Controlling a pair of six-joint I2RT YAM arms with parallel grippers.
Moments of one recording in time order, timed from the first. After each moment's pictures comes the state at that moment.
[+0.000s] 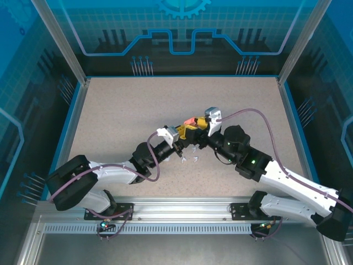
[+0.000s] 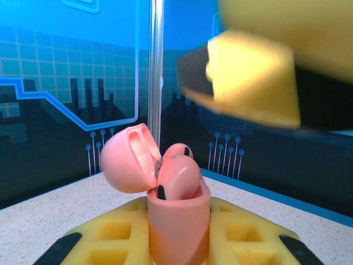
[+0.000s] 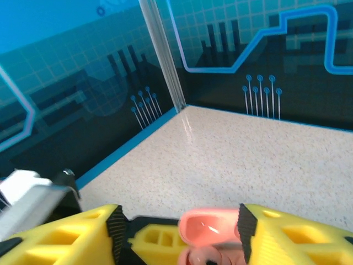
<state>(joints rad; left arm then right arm) -0.88 1.42 0.48 1.17 -0.02 -0.05 0.87 0.94 0.87 -0.04 0.12 0.29</state>
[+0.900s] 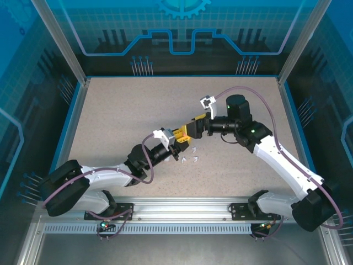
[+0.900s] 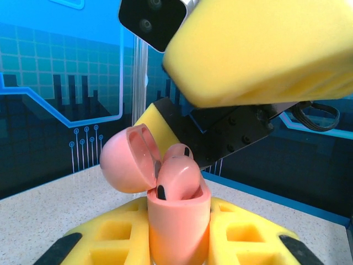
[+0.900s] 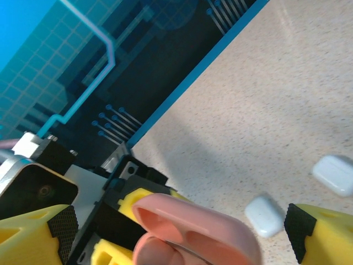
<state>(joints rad) -0.87 1.34 0.43 1.12 0.05 -0.09 0.51 1.20 1.05 -0.29 -0.75 0.40</state>
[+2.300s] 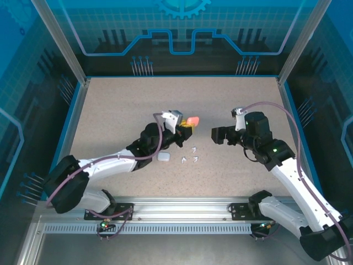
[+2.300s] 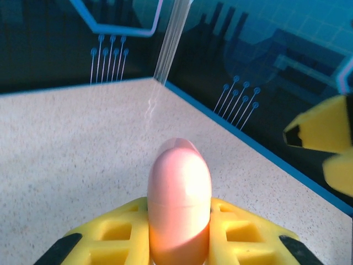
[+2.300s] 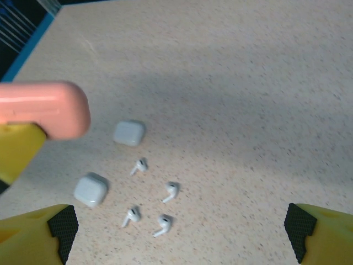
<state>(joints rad) -0.75 1.41 0.74 0.53 0.07 -0.33 0.40 0.89 0.91 -0.66 -0.10 0.31</state>
